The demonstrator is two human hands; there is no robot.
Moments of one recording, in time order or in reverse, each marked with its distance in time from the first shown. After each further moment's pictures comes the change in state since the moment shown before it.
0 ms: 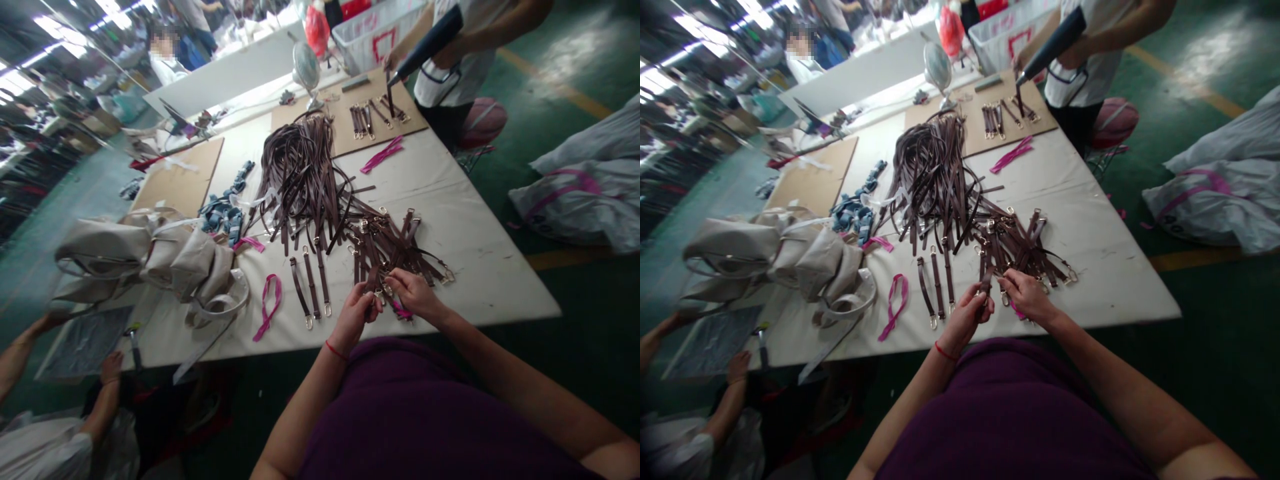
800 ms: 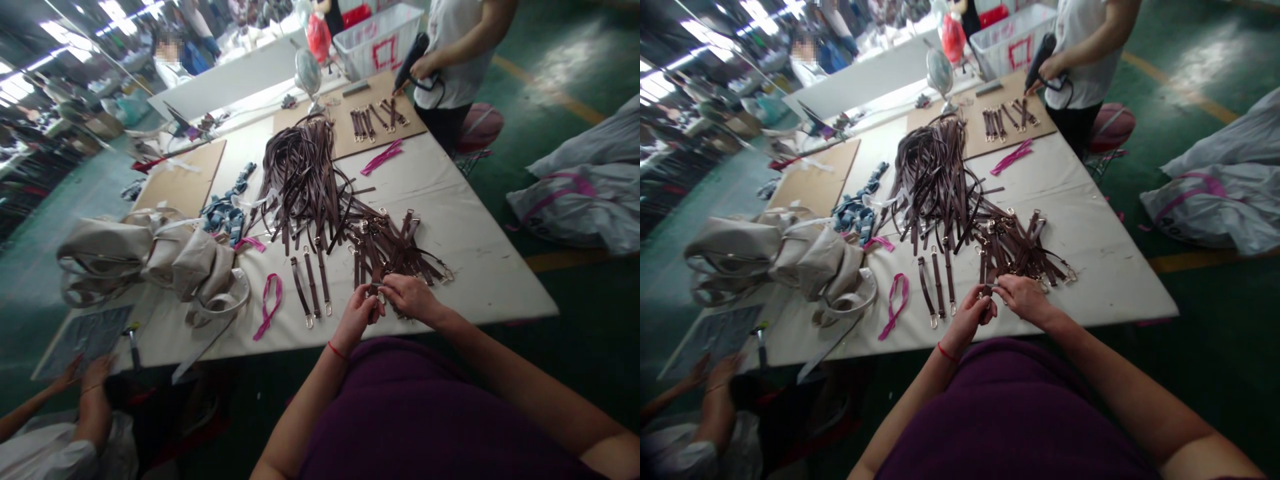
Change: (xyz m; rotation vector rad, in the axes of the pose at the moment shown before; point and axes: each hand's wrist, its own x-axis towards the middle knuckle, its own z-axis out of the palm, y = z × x) left_hand -0.005 -0.010 -0.003 0.150 -0.021 0.028; right_hand -0.005 -0.011 0.004 -0.345 -0.122 -0.137
